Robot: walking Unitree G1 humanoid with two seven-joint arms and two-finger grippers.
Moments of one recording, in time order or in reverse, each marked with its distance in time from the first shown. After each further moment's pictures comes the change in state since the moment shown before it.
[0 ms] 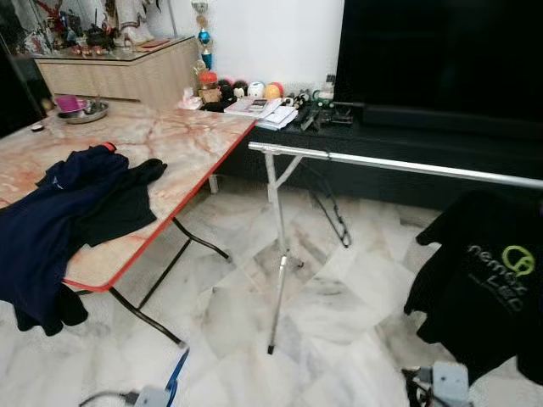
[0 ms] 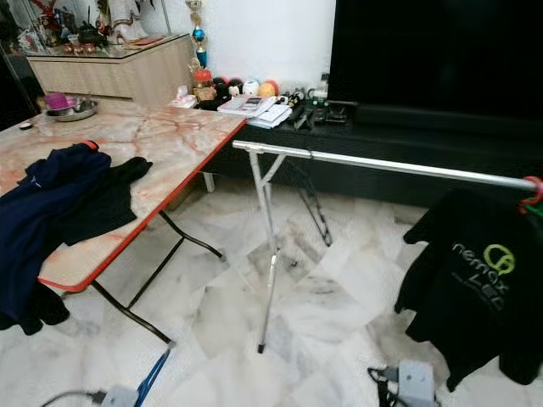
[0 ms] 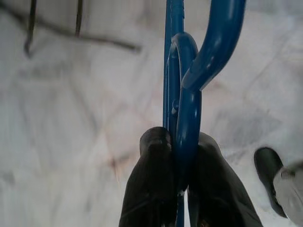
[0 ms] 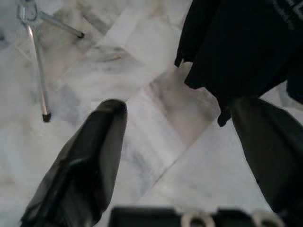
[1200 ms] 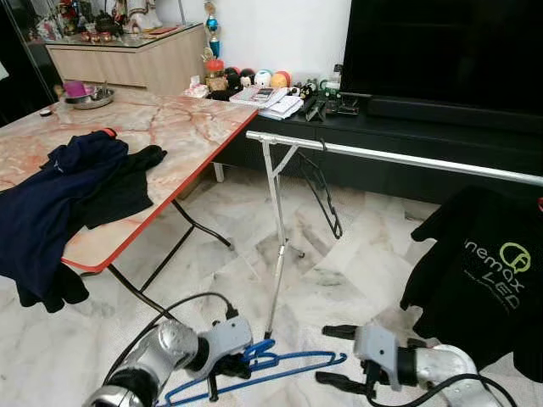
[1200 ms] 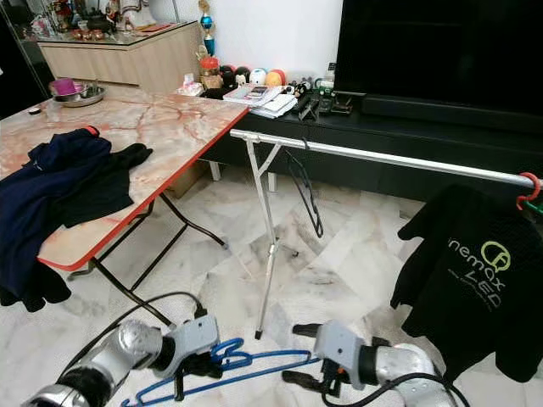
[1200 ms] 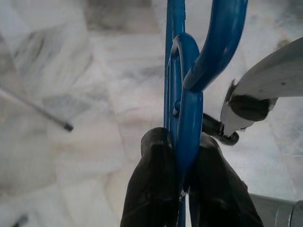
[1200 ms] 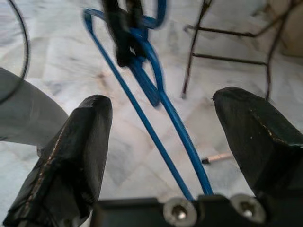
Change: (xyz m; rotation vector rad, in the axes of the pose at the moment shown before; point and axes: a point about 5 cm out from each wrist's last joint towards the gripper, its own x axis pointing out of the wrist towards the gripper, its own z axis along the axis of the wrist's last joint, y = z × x) left arm -0.011 -0.040 0.155 0.616 -0.309 -0.950; right arm -0.022 0.076 0.092 -0.738 -0.274 1.348
